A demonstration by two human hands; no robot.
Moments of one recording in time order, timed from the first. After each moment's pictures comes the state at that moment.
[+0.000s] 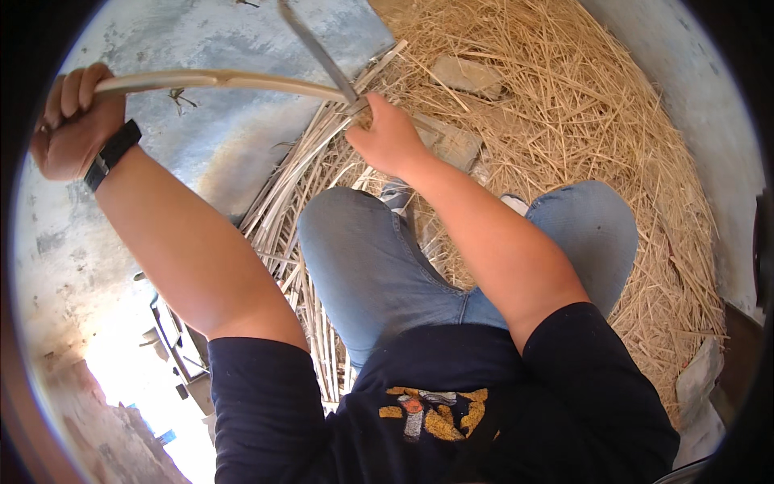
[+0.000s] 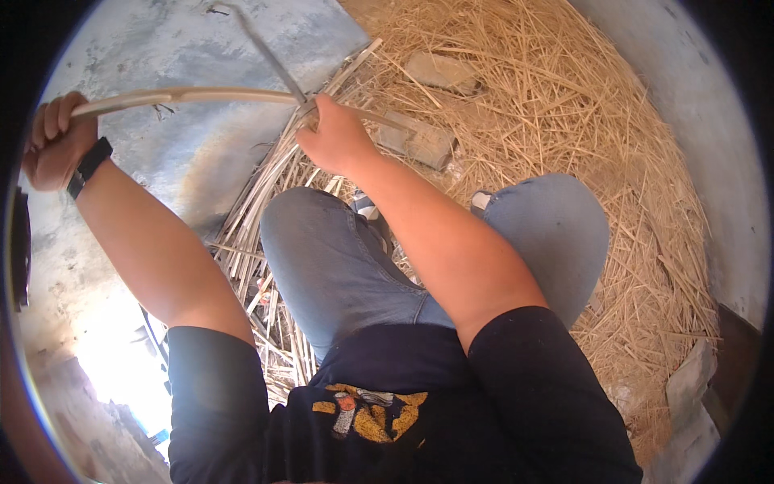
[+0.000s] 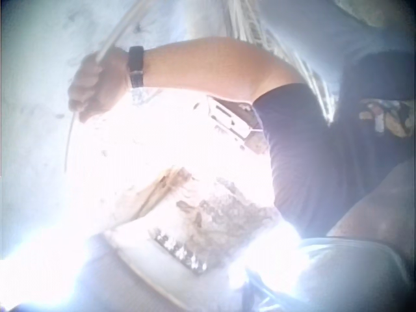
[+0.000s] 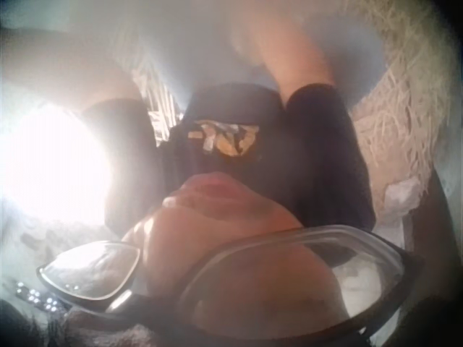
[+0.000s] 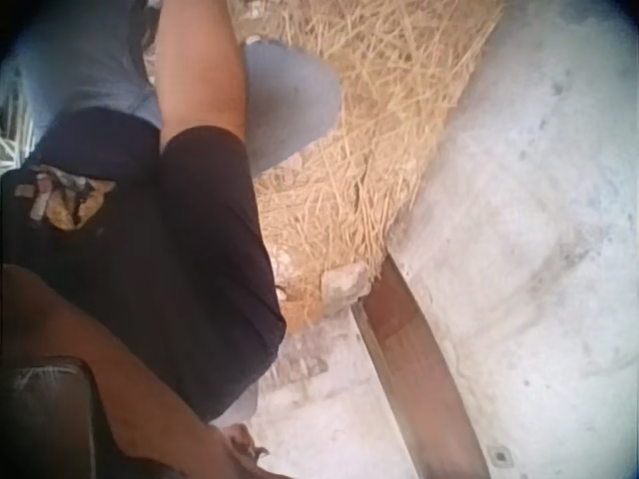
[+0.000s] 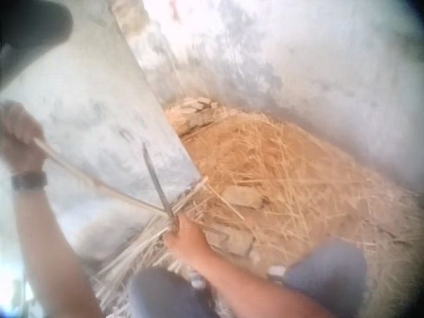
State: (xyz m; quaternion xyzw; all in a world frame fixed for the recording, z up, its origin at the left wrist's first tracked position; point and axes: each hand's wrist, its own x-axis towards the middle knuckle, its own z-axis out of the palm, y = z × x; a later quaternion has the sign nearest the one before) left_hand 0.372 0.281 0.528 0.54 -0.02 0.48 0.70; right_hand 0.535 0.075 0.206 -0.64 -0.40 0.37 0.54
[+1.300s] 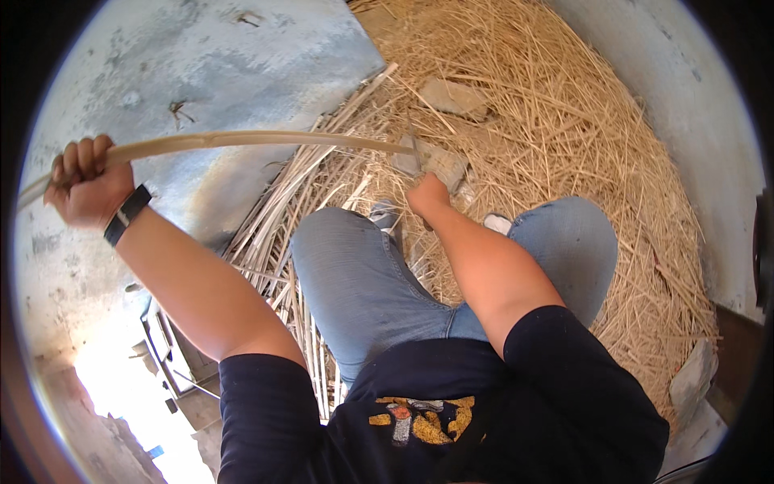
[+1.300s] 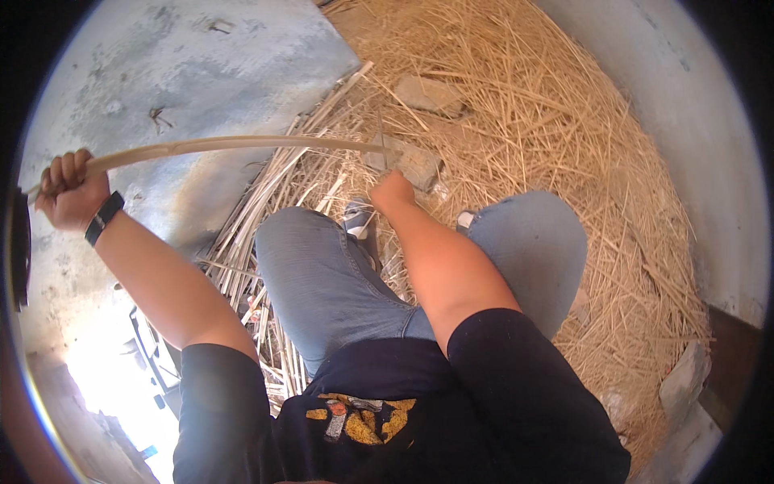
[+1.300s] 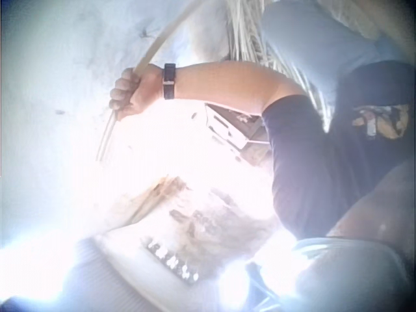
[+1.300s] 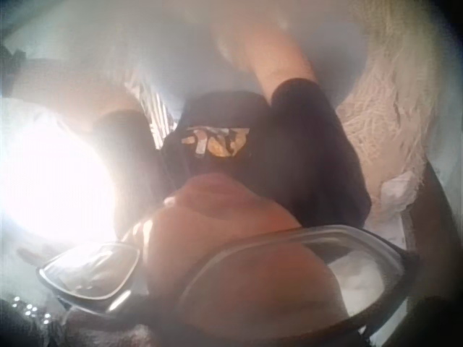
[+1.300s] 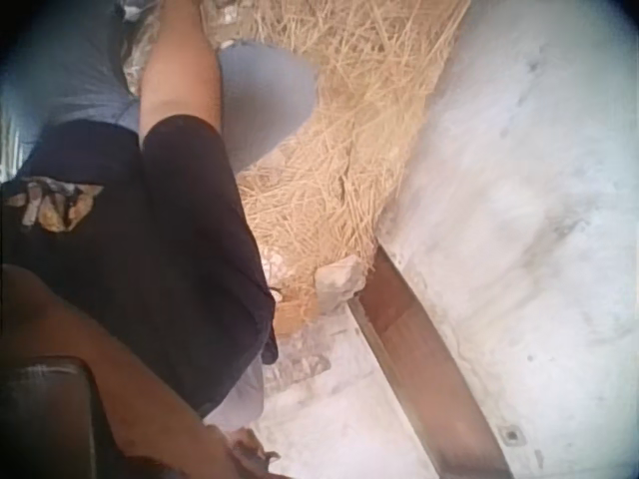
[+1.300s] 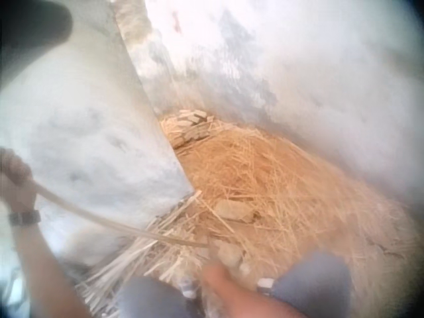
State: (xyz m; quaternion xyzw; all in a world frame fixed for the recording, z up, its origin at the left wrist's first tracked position) left_hand 0.308 0.278 0.489 0.56 0.02 0.59 0.58; right_hand 0.539 0.037 0.057 -0.84 -0.19 0.41 0.31
